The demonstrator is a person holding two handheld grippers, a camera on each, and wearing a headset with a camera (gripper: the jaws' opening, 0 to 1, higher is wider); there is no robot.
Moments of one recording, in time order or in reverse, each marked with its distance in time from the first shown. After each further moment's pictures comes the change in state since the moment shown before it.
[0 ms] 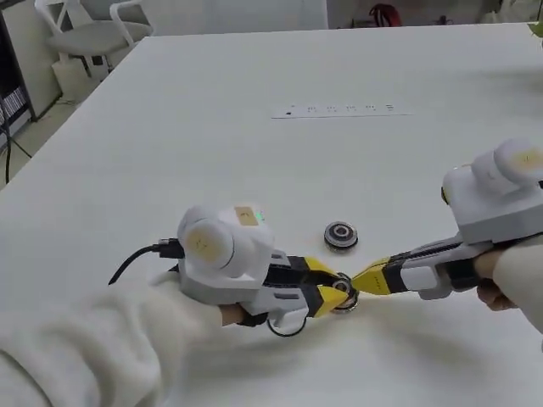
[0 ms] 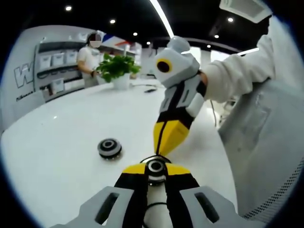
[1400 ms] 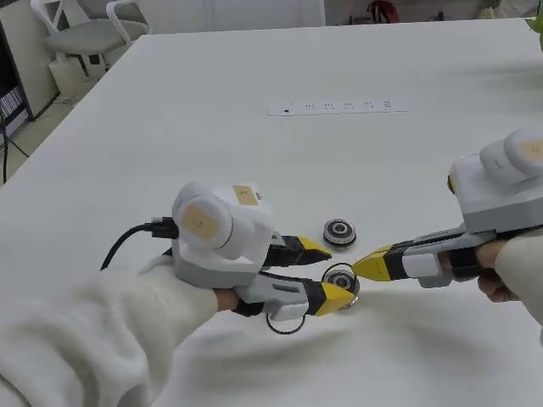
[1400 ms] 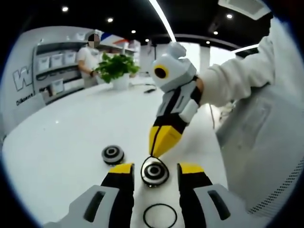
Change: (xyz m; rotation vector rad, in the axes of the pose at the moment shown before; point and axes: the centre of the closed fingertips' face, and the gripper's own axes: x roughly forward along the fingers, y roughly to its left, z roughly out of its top) left arm -0.013 -0.002 0.019 0.018 0.031 0.011; right arm -0.005 -0.005 0.010 0.020 -0.053 -0.018
